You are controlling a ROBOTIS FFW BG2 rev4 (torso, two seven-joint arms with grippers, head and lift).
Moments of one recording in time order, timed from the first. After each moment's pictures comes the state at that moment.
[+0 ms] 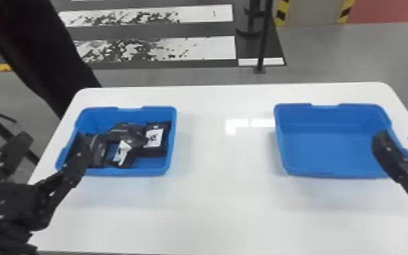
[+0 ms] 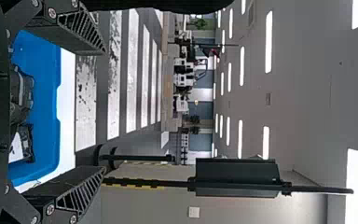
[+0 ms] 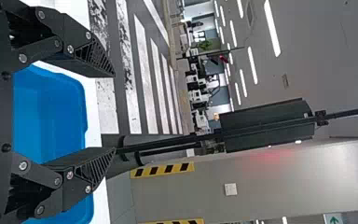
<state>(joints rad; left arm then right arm) 0.86 0.02 0.32 -2.41 0.26 -0.03 -0.20 0.75 0.00 -0.26 -2.35 -0.33 0.12 0.32</state>
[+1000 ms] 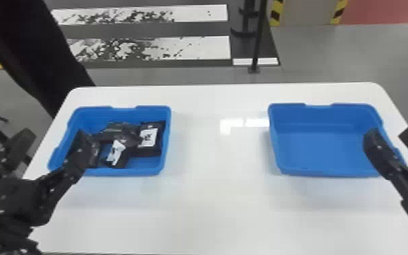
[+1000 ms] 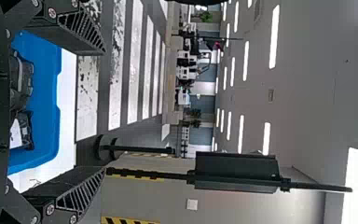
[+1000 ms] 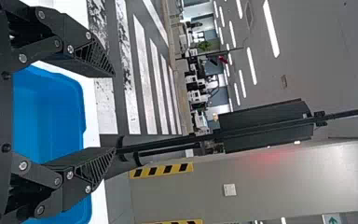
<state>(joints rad) 0.83 0.04 0.30 -2.40 0.28 0.00 -0.20 0.74 0.00 -0.26 -2.34 -0.32 0.12 0.32</state>
